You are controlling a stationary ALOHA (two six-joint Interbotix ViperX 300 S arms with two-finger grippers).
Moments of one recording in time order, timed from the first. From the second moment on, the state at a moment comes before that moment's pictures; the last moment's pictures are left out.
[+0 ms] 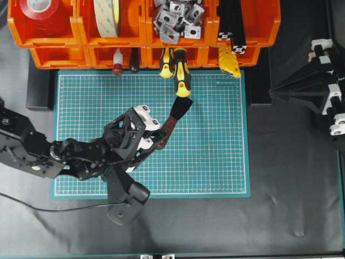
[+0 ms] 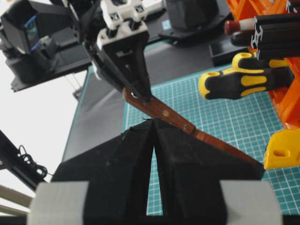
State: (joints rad) left arm -0.36 0.05 0.38 0.98 0.60 -0.13; right arm 0.07 -1.04 1.16 0.15 0.05 0.20
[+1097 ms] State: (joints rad) left arm -0.33 0.06 0.39 0.98 0.56 -0.39; right arm 0.06 -1.04 1.16 0.15 0.07 0.20
